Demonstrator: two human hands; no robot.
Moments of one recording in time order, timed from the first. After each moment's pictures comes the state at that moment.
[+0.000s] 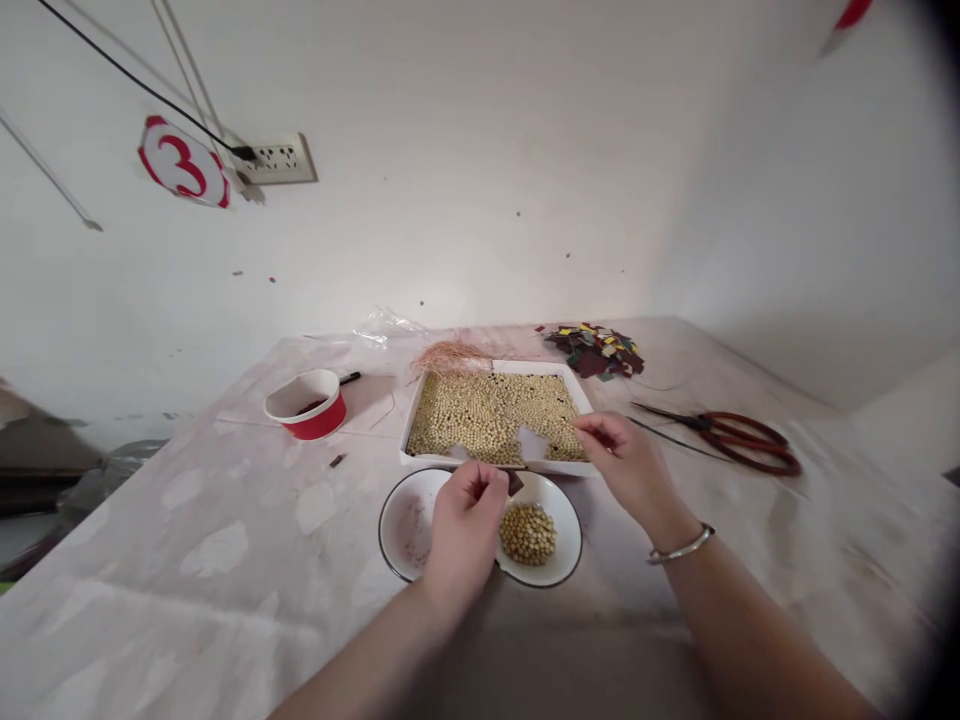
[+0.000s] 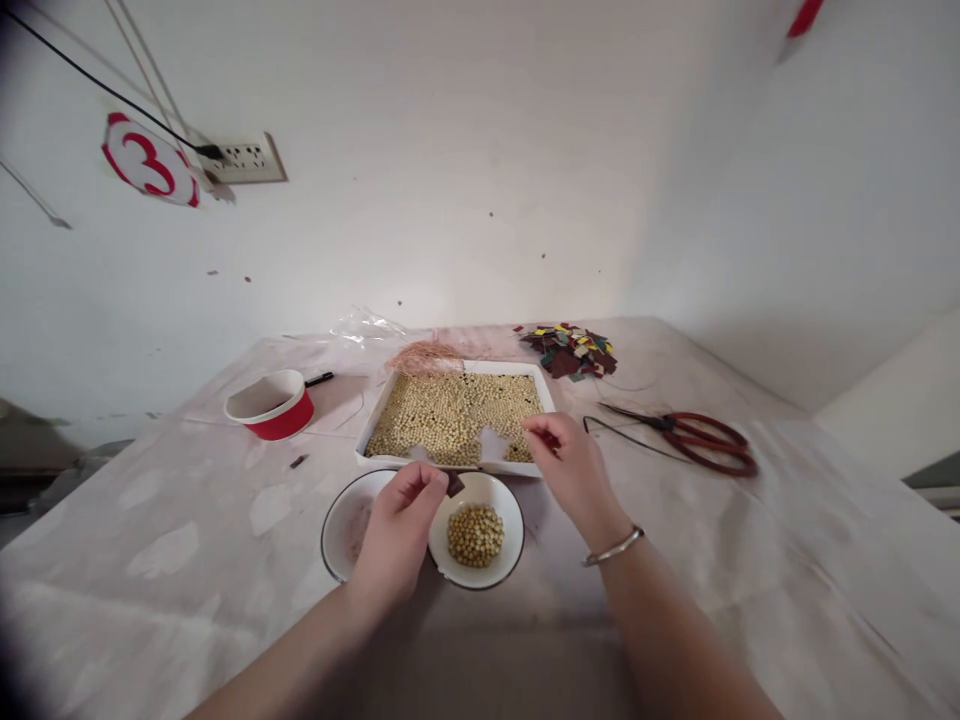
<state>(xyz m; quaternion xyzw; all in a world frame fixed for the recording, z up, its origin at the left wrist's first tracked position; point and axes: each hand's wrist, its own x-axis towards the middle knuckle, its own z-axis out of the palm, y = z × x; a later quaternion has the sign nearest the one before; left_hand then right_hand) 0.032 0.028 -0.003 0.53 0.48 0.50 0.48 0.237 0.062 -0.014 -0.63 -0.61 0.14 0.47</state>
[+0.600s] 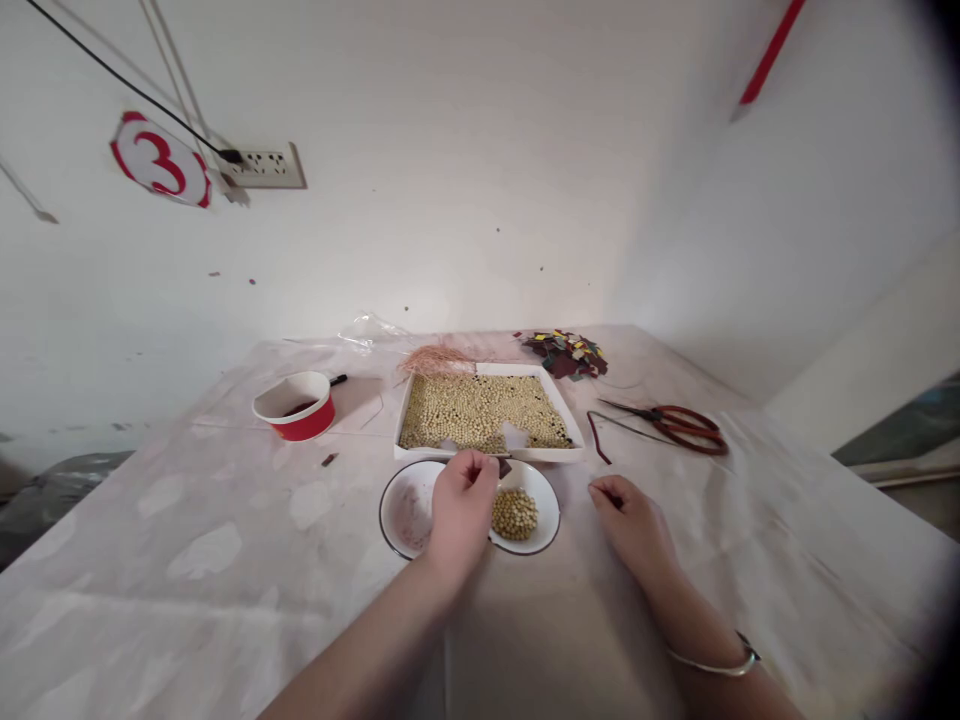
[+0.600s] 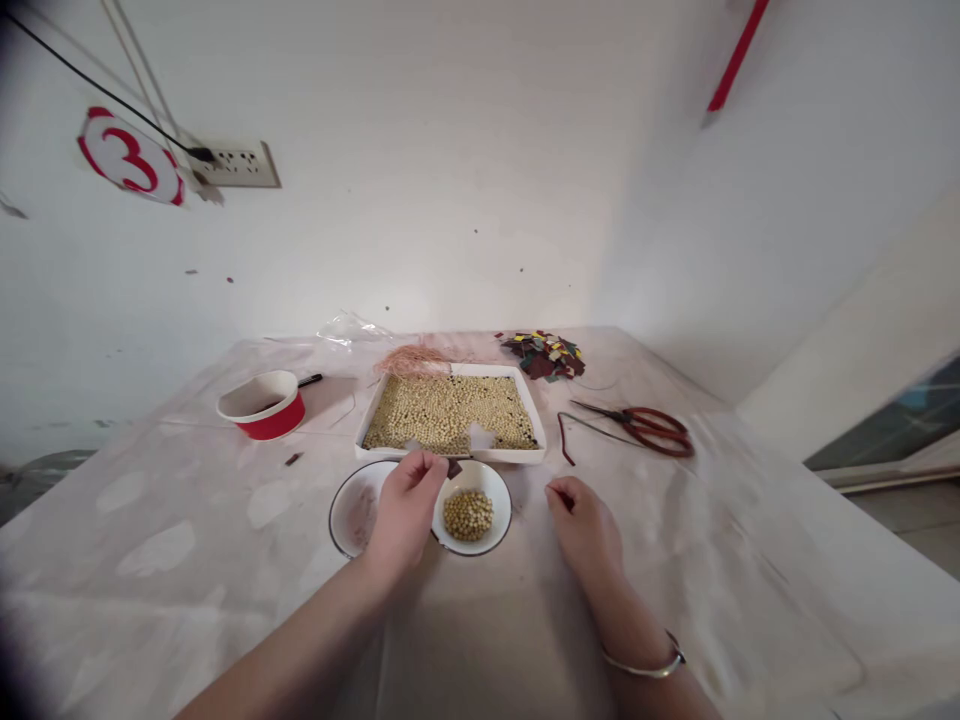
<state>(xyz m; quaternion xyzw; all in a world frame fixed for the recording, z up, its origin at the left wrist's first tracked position) 0.031 0.030 -0.011 0.56 0.48 0.51 0.44 0.247 -0.012 -0.058 -0.78 -0.49 0.13 0.36</state>
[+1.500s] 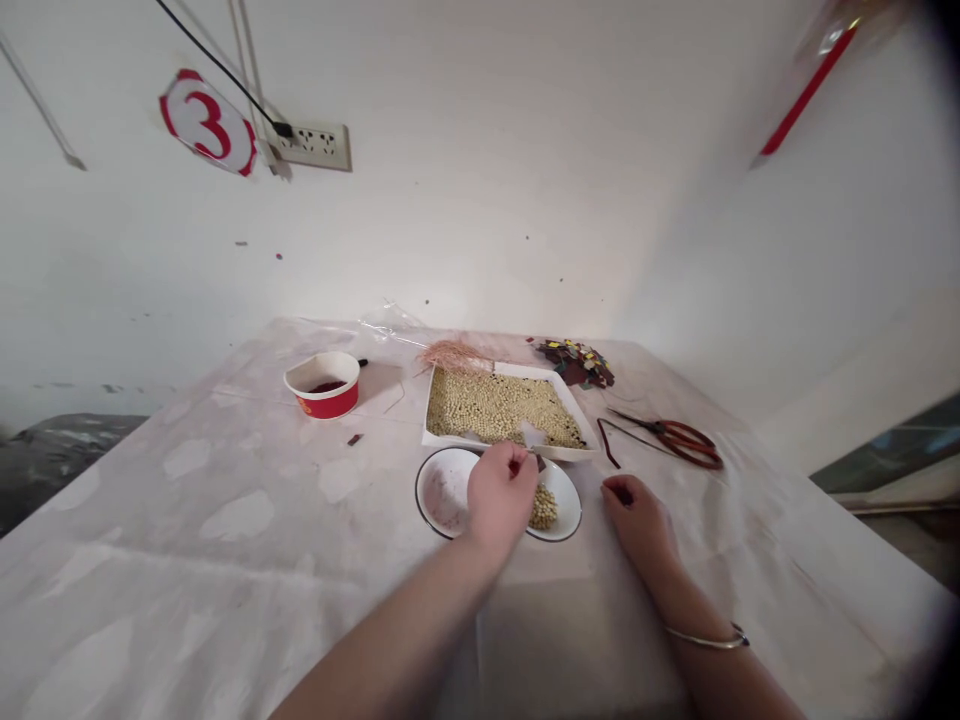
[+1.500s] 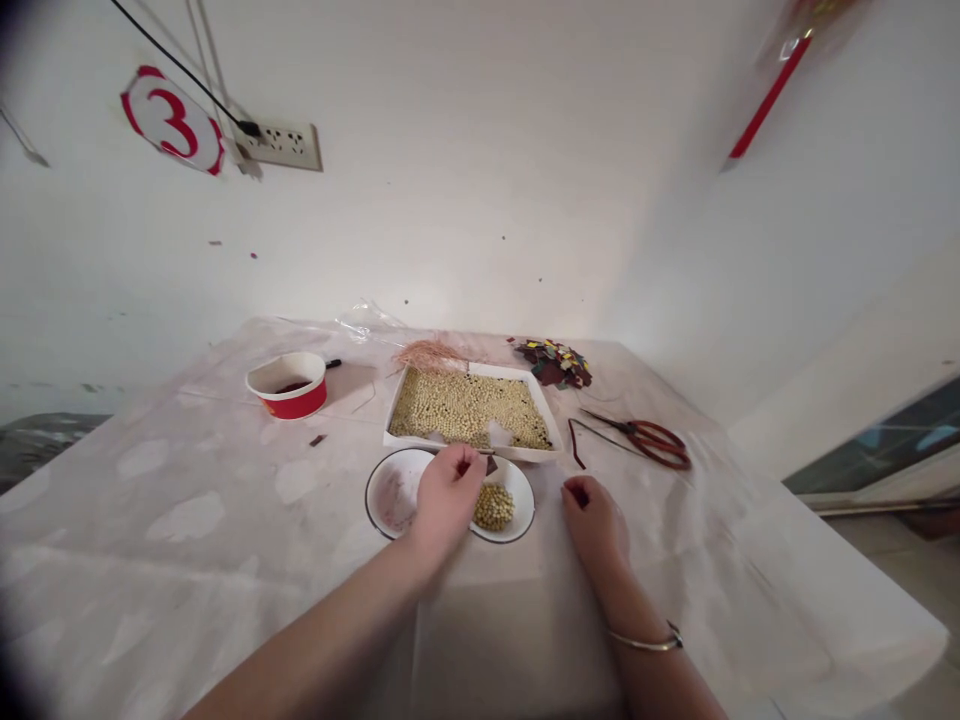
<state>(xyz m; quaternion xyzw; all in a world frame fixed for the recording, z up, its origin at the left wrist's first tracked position) 0.027 0.027 -0.013 0.65 0.50 0.46 0.36 0.244 -0.010 -0.068 -0.79 -0.51 0.06 0.33</state>
